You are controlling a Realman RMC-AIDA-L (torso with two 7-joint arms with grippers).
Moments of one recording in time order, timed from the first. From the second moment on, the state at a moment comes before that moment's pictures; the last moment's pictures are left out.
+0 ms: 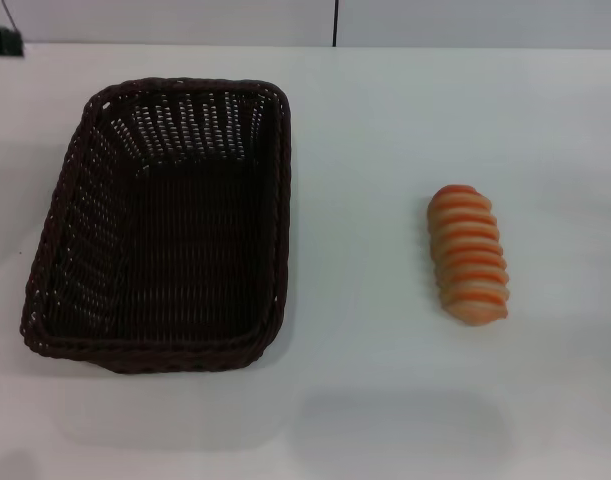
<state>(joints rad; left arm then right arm) -0.40 -2.04 -2.32 -1.79 2.43 -1.59 0.40 0.04 2.08 1.60 0.76 -2.69 -1.08 0.01</state>
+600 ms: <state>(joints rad) -0.46 -2.06 -2.09 -1.72 2.67 -1.65 0.30 0.04 2.08 1.58 0.76 -2.69 -1.08 0.01</state>
